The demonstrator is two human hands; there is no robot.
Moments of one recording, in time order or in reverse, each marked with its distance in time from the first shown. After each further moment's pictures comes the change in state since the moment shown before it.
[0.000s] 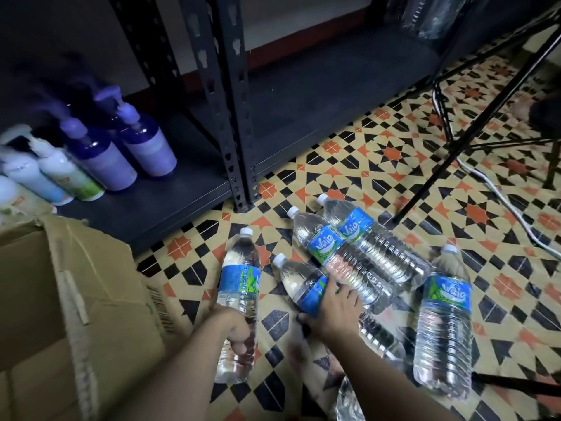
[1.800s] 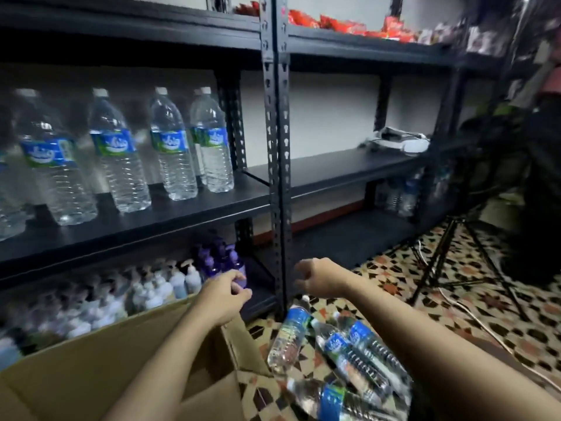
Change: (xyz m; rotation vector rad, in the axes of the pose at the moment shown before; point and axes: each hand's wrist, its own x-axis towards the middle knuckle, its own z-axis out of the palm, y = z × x) left_hand -0.361 -0.094 -0.060 -0.450 1.037 0.604; right_hand -0.241 -0.059 -0.334 0.057 0.221 -0.762
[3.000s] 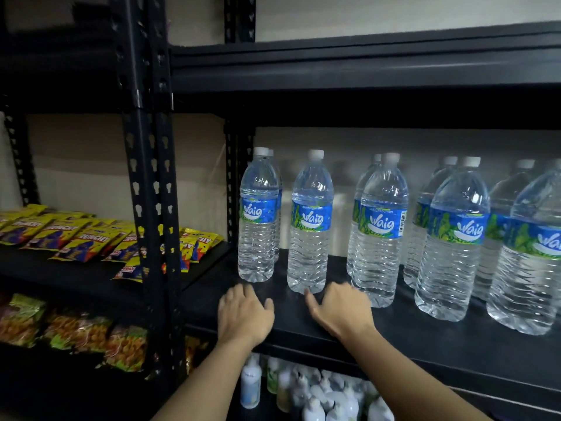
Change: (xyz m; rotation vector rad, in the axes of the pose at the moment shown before) left_hand 0.033 -0.336 -0.347 0.484 0.769 -0.679; right_hand 0.279 -0.503 0.119 -0.145 0.425 -0.555
